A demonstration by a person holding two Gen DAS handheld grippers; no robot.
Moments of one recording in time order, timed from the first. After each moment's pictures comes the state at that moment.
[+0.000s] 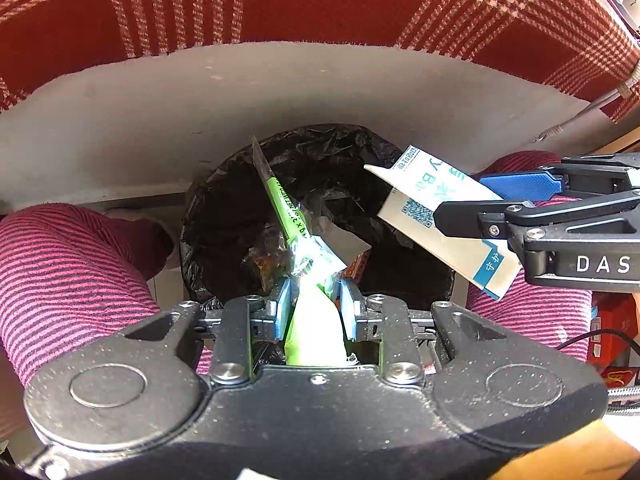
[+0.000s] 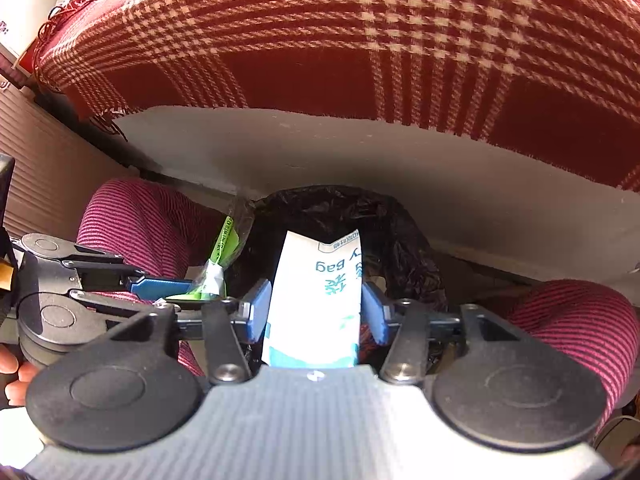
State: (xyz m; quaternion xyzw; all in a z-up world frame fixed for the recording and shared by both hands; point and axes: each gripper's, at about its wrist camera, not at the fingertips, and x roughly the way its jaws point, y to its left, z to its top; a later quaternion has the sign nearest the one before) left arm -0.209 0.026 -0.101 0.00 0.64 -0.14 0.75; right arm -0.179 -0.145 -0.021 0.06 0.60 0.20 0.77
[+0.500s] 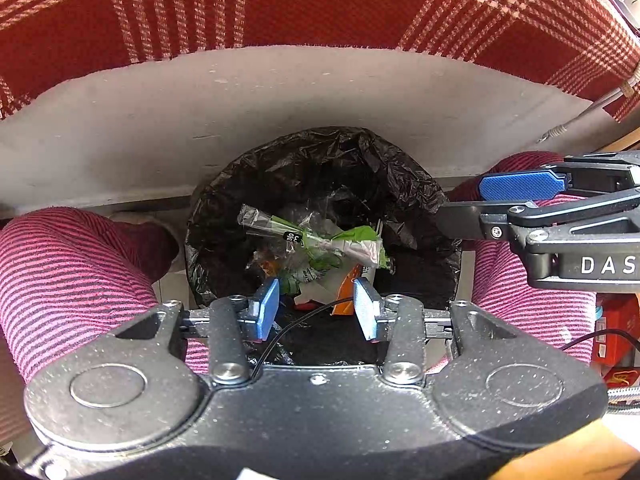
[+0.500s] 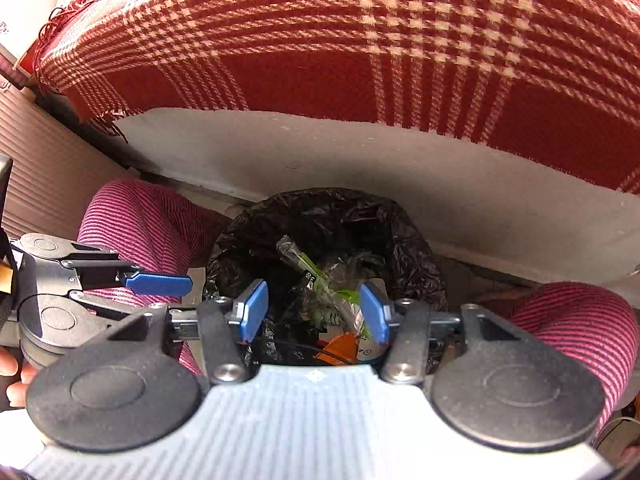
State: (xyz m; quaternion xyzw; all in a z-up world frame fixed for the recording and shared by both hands) left arm -0.207 0.027 -0.098 0.01 0.64 -0.13 0.75; right arm -0.179 -0.145 -0.020 0.06 0.60 0.20 0.77
